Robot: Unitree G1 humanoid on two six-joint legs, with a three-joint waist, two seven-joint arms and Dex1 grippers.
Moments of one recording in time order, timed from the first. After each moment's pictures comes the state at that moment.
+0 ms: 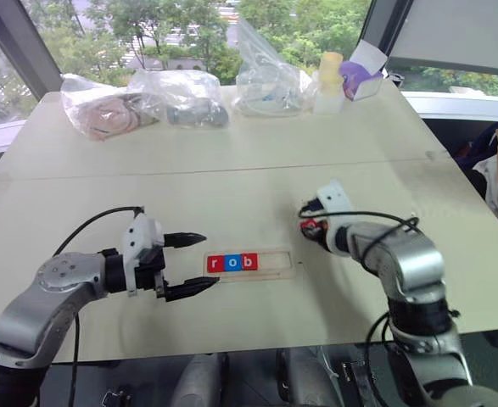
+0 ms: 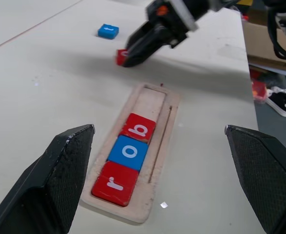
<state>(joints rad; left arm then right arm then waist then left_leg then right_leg) -0.03 0.77 0.09 -0.47 -0.62 0.49 -1.02 -0.39 -0.38 0.02 -0.55 0.22 1.56 0.30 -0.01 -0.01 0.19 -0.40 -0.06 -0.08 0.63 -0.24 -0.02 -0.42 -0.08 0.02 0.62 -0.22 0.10</state>
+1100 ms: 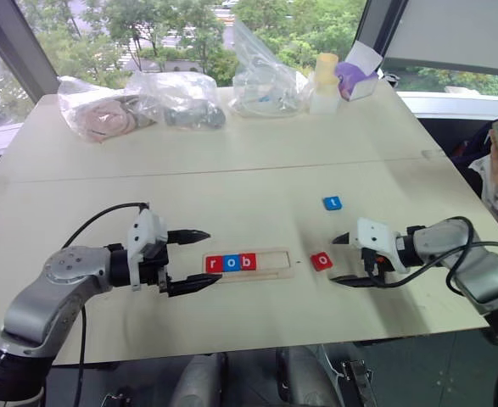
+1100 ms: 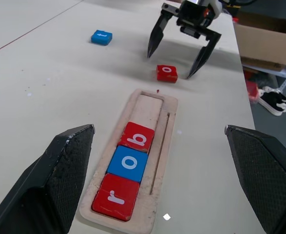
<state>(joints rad) -0.09 0.76 0.05 -0.43 -0.62 0.48 -1.03 -0.39 -0.96 0.27 0.04 0.18 0.20 1.20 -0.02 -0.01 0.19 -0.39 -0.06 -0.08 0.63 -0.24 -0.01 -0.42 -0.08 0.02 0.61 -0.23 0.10</state>
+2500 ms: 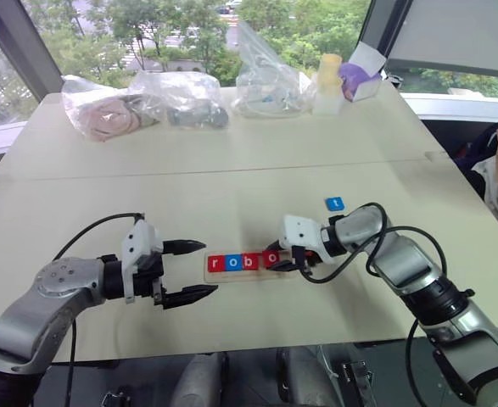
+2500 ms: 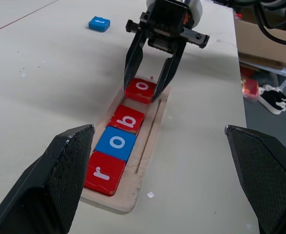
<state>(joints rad) 0.00 0.79 0.09 -0.48 -0.64 0.48 -1.02 -0.57 -0.64 0.43 -0.11 0.05 0.45 1.19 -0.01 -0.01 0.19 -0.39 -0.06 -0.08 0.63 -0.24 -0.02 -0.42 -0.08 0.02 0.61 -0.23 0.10</state>
